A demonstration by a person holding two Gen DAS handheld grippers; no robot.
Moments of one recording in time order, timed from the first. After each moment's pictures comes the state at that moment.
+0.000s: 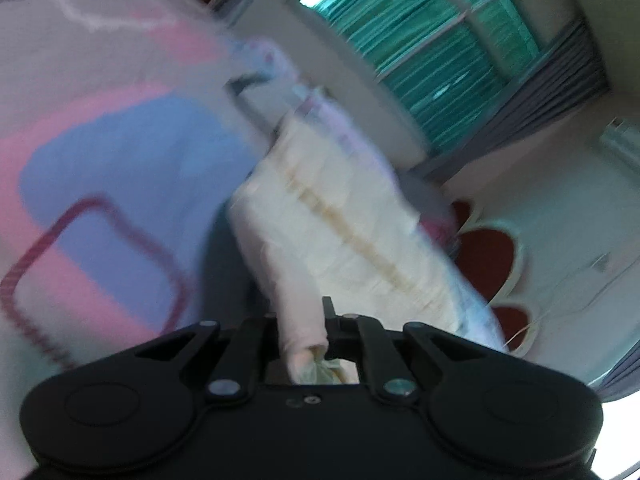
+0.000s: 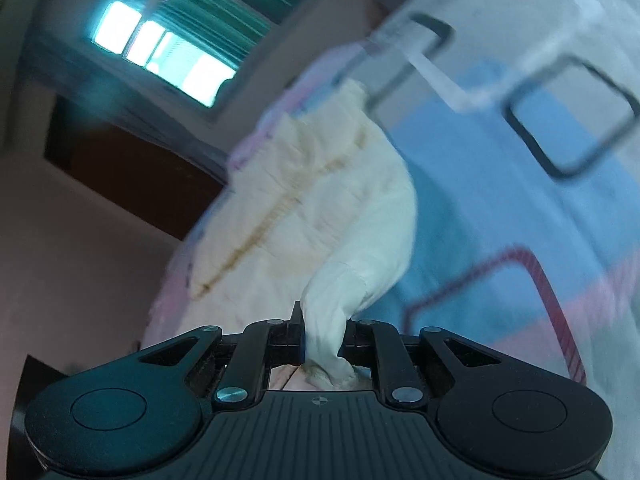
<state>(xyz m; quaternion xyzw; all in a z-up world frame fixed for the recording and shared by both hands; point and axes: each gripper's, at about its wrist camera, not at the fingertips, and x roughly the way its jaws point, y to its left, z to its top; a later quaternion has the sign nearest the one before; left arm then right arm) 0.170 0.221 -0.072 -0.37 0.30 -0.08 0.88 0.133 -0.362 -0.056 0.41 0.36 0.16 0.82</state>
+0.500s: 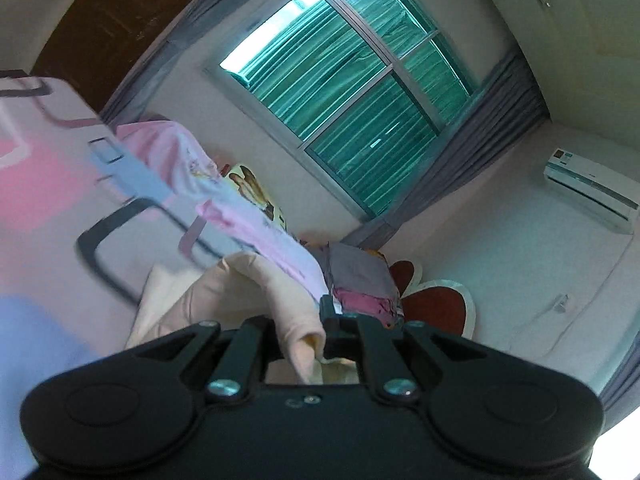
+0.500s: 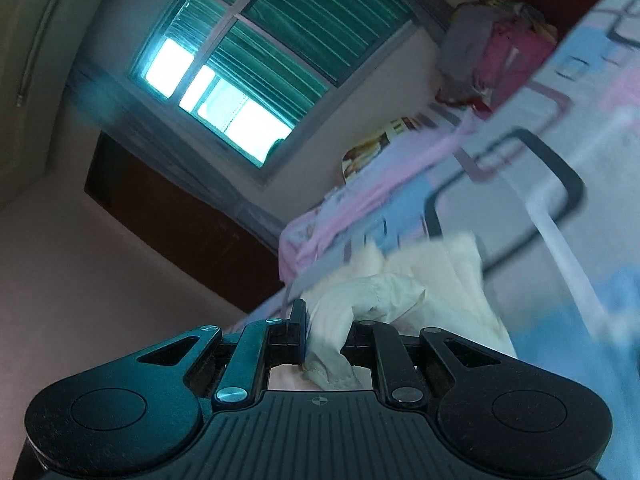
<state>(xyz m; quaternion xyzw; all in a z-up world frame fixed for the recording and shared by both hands) 0.363 0.212 0.026 -0.35 0.19 -0.13 0.91 0.350 -0.358 0.041 0.41 0.28 0.17 0.85</state>
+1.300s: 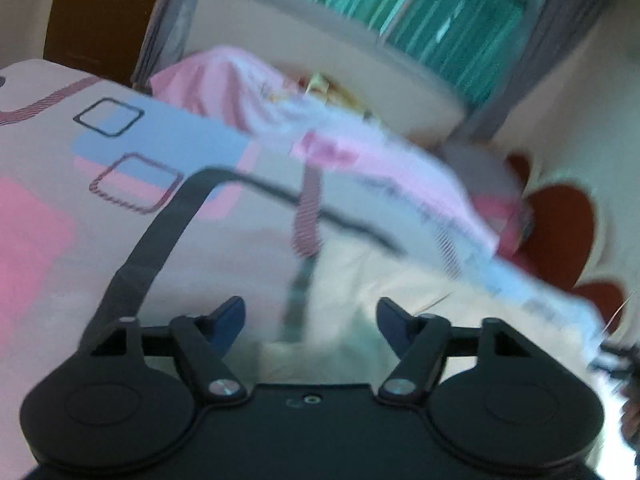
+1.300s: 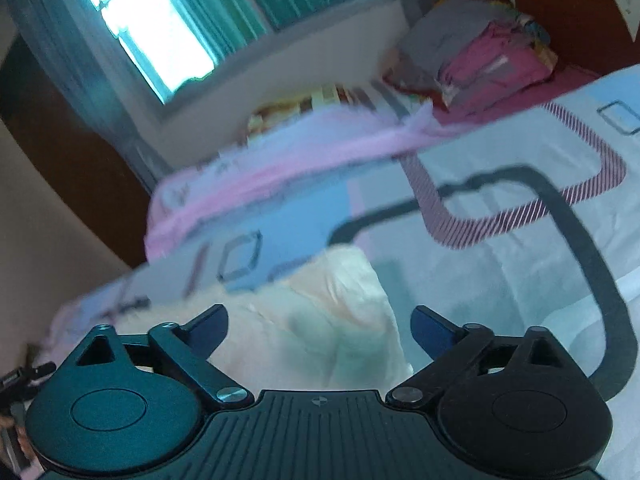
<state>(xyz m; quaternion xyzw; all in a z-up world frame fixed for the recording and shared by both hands) 0.597 0.255 -0.083 -0.19 0.38 -0.07 0.90 0.575 -0.335 -0.093 0.23 0.41 0.09 0.88</state>
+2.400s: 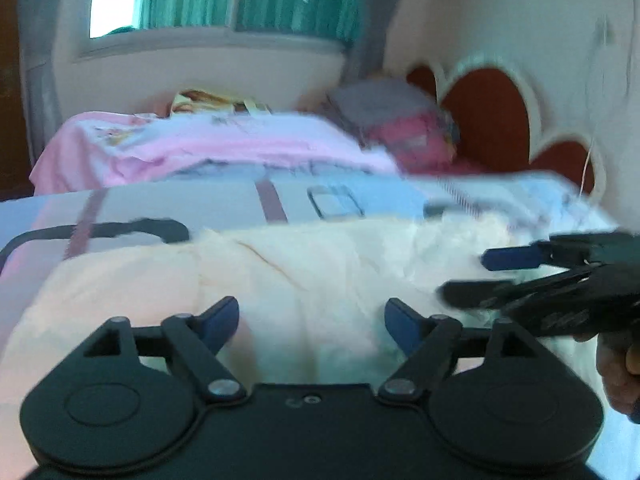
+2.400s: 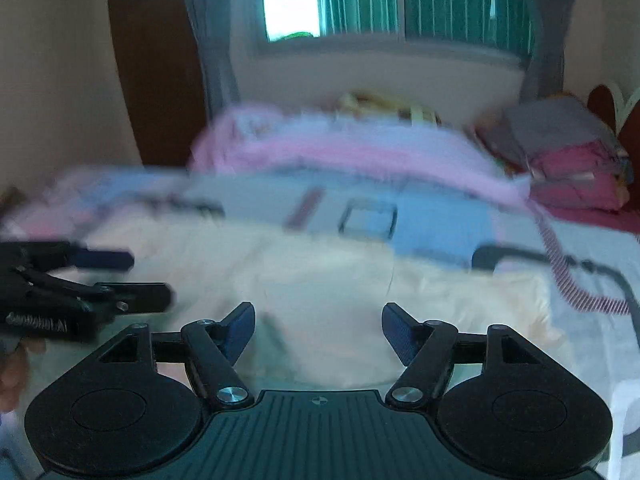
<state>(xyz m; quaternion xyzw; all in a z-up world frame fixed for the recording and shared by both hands) 0.566 0.024 -0.073 0.02 0.35 -0.17 0.92 0.548 -0.144 -0.093 -0.02 0.40 0.14 0.91</state>
